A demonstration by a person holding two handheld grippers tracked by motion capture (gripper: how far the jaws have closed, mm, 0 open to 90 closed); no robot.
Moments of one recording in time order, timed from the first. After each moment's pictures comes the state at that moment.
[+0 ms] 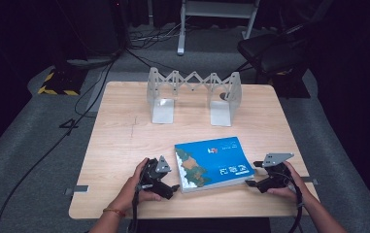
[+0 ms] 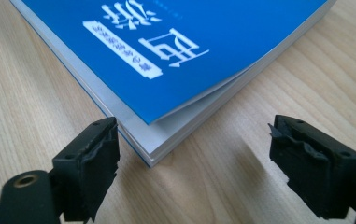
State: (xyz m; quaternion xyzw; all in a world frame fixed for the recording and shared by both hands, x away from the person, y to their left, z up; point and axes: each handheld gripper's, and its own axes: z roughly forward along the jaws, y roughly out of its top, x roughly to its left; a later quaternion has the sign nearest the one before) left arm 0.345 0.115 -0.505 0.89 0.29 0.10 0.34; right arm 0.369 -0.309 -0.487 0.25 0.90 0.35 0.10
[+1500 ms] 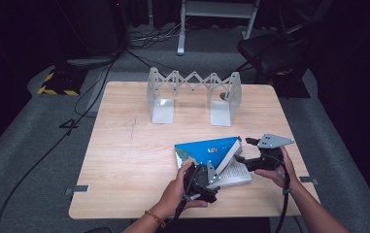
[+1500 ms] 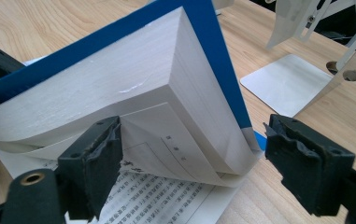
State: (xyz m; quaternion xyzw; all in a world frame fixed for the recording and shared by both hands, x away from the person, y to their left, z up) left arm 0.313 -0.017 -0.461 0.90 0.24 0.17 0.32; right arm 0.390 -0.267 -0.433 0.26 0.84 0.44 0.19
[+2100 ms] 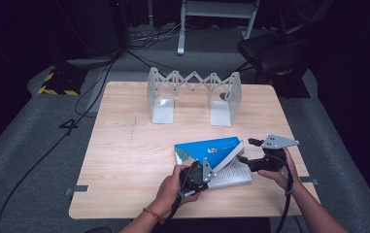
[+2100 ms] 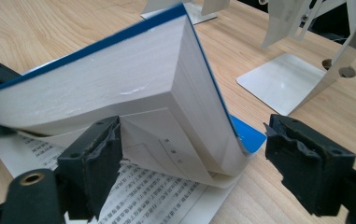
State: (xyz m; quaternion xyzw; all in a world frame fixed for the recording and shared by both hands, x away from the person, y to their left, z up) left arm 0.321 0.001 -0.453 0.90 0.21 0.19 0.34; right arm 0.389 -0.281 -0.437 0.27 0.83 0.46 0.18
